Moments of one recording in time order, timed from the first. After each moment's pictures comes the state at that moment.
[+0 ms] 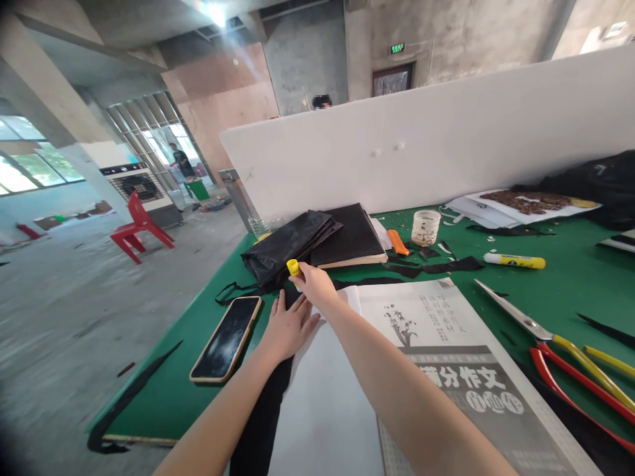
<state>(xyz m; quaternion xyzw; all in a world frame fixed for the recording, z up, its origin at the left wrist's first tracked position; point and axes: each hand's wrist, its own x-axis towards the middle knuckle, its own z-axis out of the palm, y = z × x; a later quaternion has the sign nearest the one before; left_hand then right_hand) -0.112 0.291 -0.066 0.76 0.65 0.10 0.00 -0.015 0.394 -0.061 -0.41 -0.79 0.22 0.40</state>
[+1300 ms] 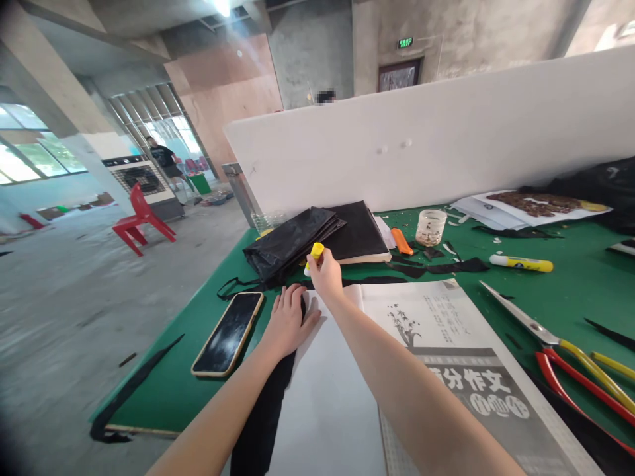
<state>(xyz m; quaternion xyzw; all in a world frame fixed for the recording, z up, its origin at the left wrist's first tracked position) -0.113 0.291 -0.073 0.73 0.65 0.20 -0.03 -0.014 0.405 -0.063 -0.45 -0.63 0.31 0.55</state>
